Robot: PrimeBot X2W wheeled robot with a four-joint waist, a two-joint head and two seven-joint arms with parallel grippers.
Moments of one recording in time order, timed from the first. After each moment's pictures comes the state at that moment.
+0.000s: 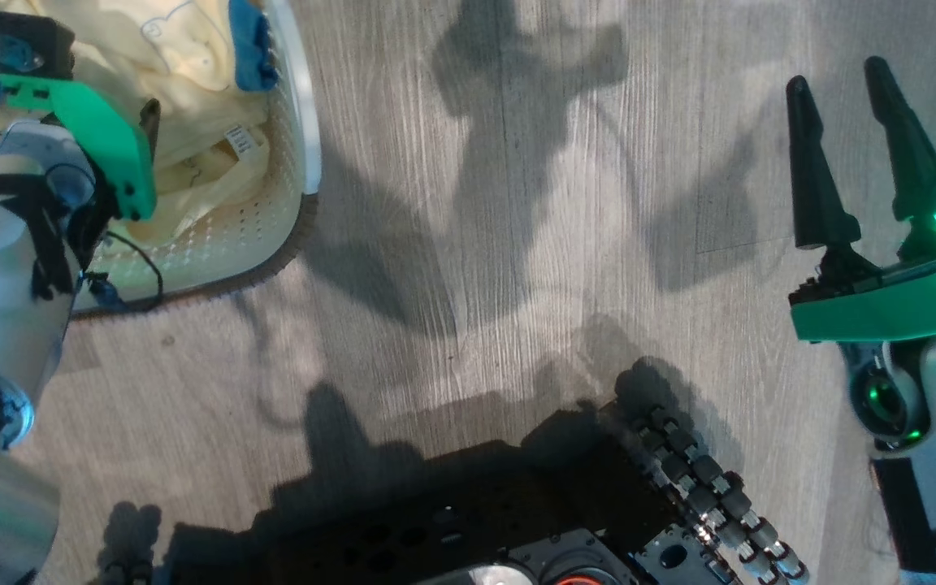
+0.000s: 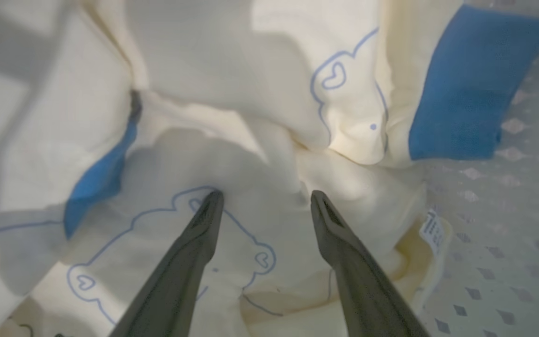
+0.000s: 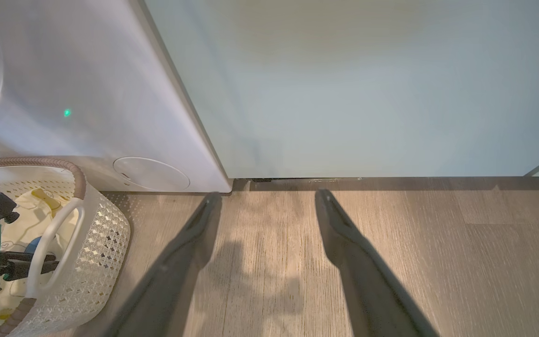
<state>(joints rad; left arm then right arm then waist) -1.16 0.37 -0.77 1.23 -0.77 -0.13 0.01 -0.48 -0.09 0.20 0.08 0.33 0.13 -0.26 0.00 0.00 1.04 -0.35</state>
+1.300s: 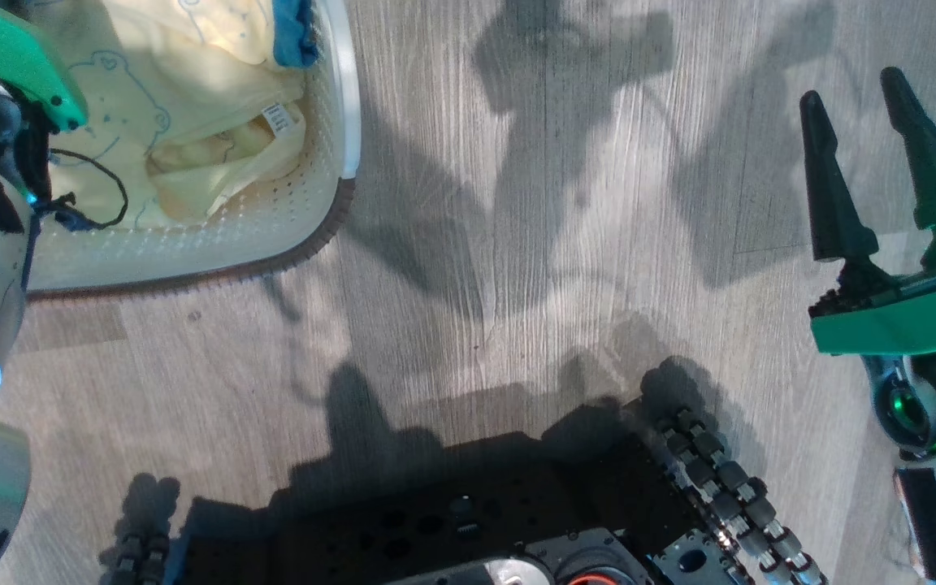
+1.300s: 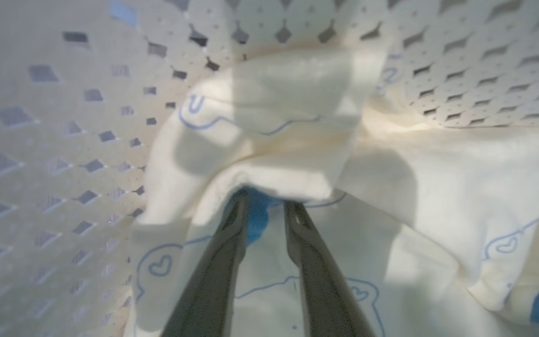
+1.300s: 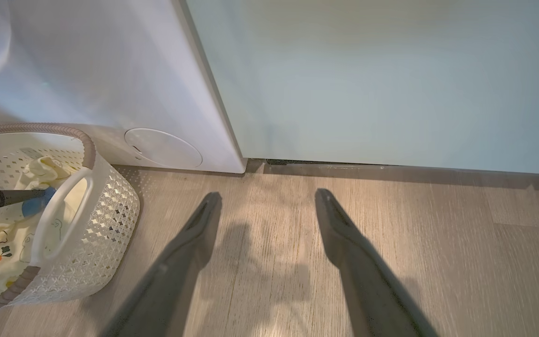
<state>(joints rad) -1.26 0.39 -0.68 1.29 -0.89 0.07 -0.16 -0.45 -0.15 0.20 0.06 0.32 0.13 -0.26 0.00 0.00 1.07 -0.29</state>
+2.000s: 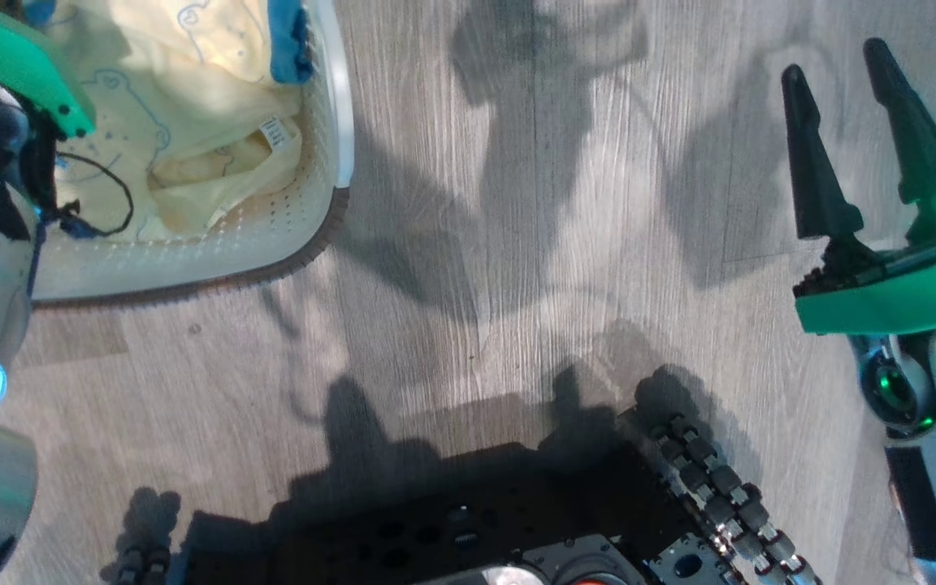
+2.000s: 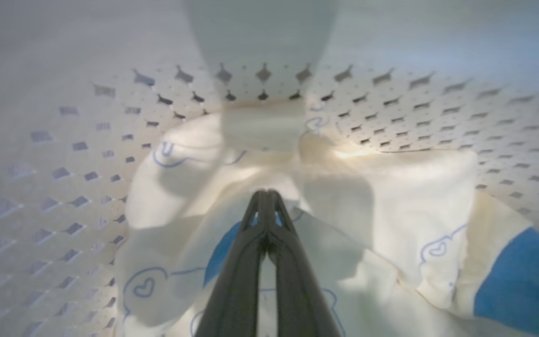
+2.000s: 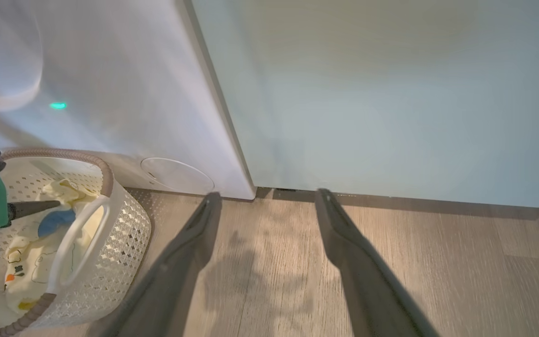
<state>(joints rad) -1.26 0.38 -0.69 1.29 -0.90 0.01 -0.21 -0.51 -0.14 0.23 0.07 0.32 0.13 -0.26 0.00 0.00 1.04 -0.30</state>
